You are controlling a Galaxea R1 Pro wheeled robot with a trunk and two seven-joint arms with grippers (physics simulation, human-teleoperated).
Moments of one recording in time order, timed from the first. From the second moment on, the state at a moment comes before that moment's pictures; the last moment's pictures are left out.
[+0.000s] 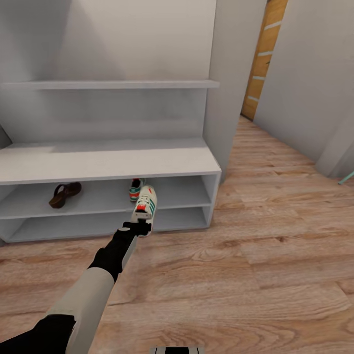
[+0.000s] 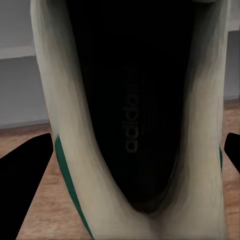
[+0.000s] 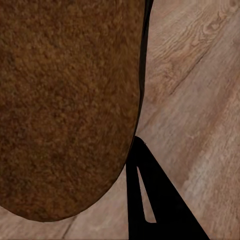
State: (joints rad) left arm -0.86 -0.14 0.02 -0.65 -0.12 0.36 0.09; right arm -0.31 -0.52 -0.38 -0.21 -0.40 -0.31 -0.01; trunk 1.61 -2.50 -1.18
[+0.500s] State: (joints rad) left arm -0.86 -0.14 0.02 -0.65 -0.12 0.36 0.09; right arm -0.31 -0.52 -0.38 -0.21 -0.40 -0.31 -0.01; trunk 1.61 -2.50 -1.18
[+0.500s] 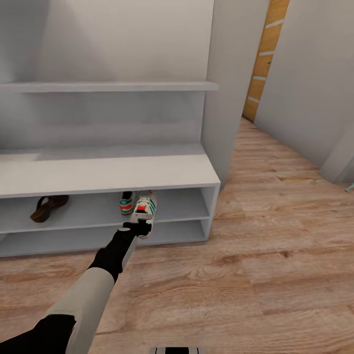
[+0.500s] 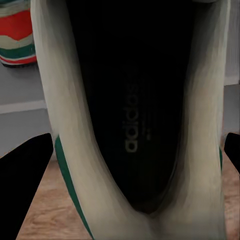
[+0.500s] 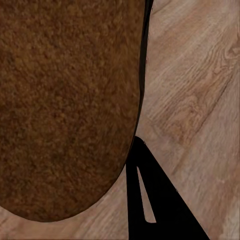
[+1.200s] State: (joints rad) left arm -0.85 -0.14 0.02 -0.65 -0.12 0.36 0.09; right arm -0.31 -0.52 -0.38 -0.21 -0.40 -0.31 -0.01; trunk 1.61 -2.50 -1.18
